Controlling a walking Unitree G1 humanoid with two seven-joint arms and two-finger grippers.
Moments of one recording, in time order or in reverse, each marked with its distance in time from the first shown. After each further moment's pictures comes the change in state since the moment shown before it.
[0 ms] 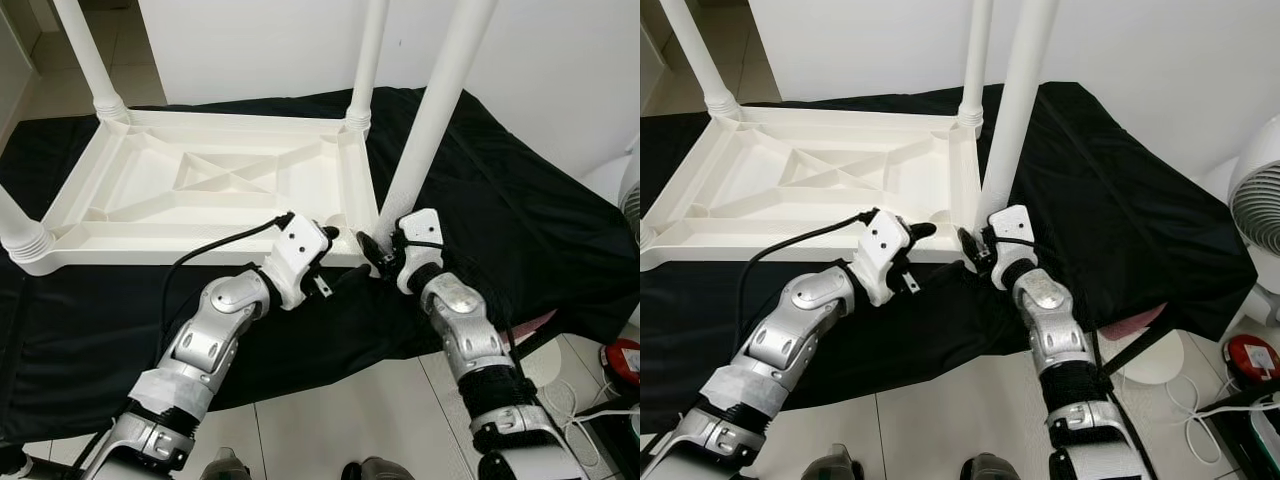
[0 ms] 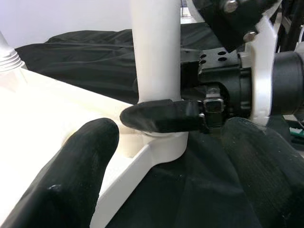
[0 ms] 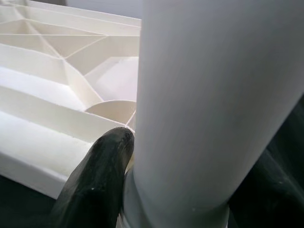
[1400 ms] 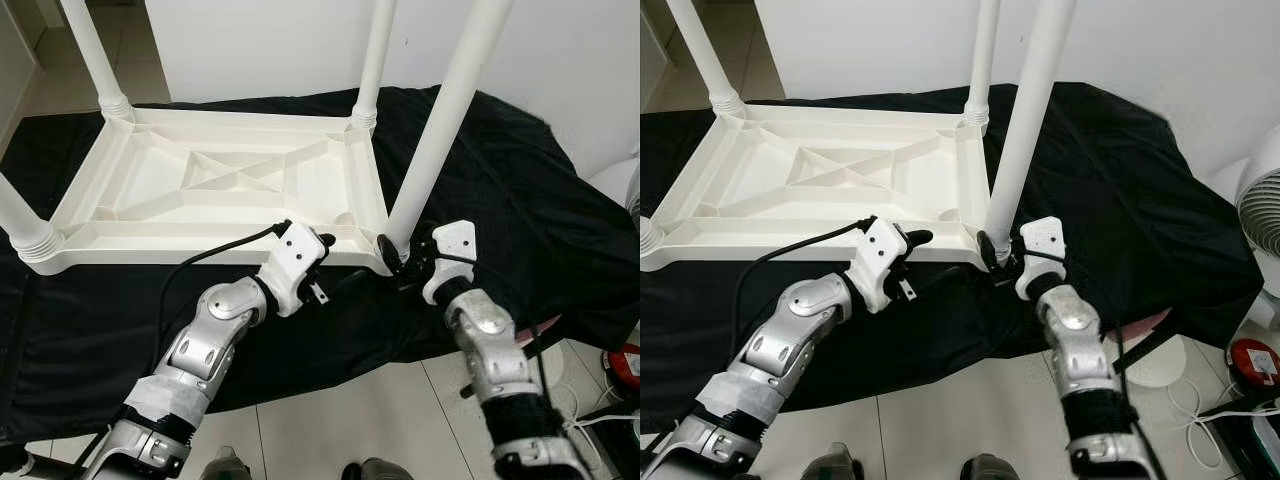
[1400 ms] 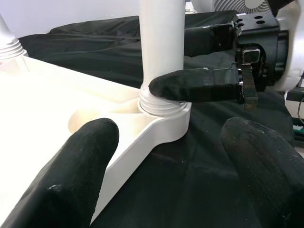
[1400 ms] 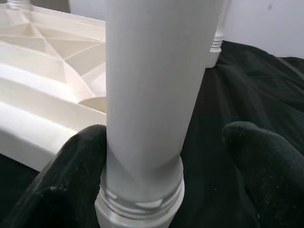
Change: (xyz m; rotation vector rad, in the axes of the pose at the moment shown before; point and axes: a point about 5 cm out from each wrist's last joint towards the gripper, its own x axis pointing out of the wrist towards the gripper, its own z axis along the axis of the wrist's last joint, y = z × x) left arm -0.004 -0.004 -0.006 -0.008 0.016 -0.002; right arm -0.027 -0.030 0.001 -0.066 -0.049 0.052
